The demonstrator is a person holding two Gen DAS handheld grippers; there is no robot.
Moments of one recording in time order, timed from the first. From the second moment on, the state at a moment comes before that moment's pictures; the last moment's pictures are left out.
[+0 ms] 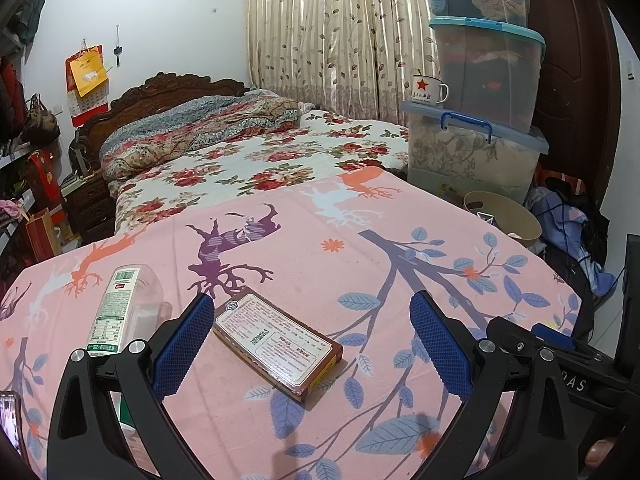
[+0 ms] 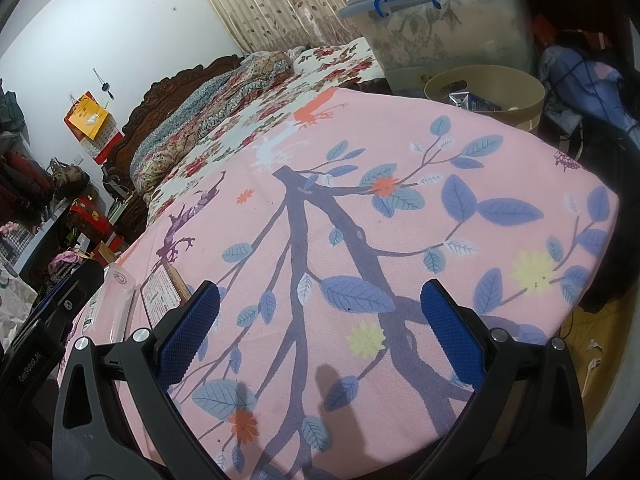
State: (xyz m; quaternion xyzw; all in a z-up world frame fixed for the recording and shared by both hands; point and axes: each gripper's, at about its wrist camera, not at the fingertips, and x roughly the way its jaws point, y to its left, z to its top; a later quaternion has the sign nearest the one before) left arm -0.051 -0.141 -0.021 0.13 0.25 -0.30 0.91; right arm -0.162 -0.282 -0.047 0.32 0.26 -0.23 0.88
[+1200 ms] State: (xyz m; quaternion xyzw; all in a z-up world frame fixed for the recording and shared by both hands) left arm -0.049 -0.141 -0.020 0.13 0.26 -0.29 0.91; right arm -0.160 -0.287 -0.047 0.32 0.26 -0.22 0.88
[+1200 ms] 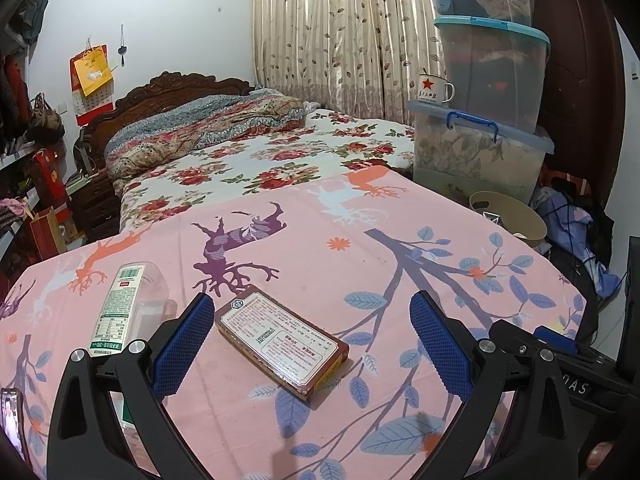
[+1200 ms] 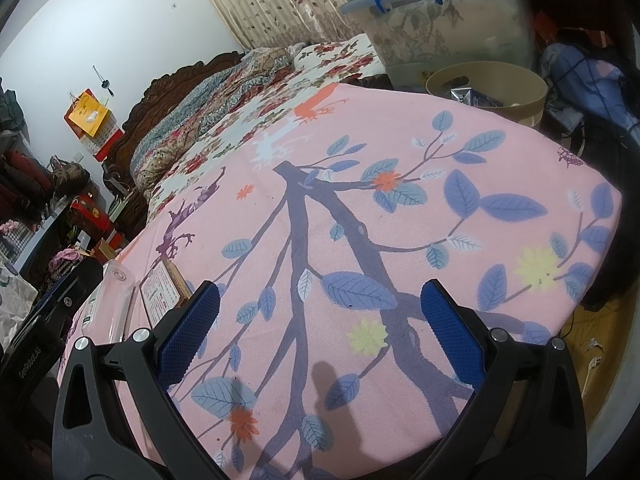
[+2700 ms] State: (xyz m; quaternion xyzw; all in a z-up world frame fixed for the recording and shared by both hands) left arm 0.067 -0.014 -0.082 0.09 0.44 -0.12 0.89; right arm -0.004 -0.175 -0.058 0.14 0.41 -0.02 0.90
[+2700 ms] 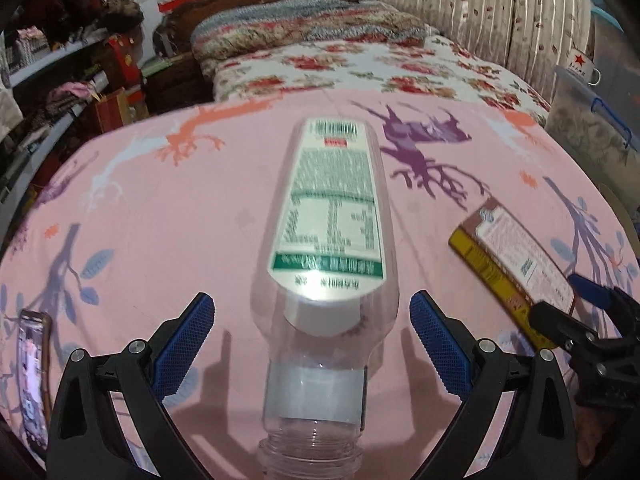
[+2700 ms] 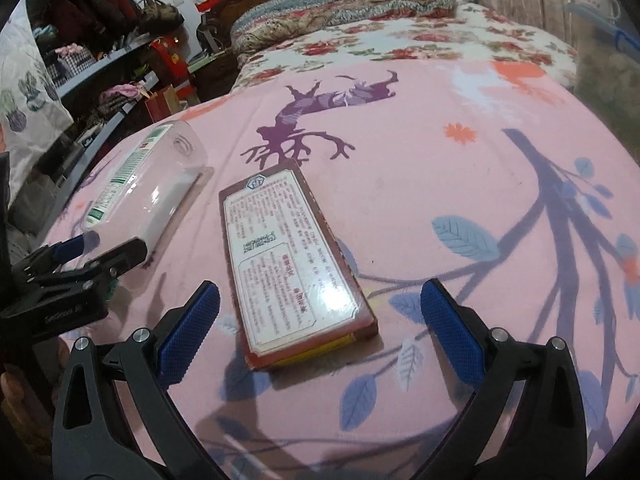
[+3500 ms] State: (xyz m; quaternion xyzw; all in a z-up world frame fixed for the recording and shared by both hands) left arm 0.066 -0.014 -0.090 0.08 0.44 -0.13 0.88; right arm -0.006 -0.172 -0.055 0.10 0.40 0.01 0.91
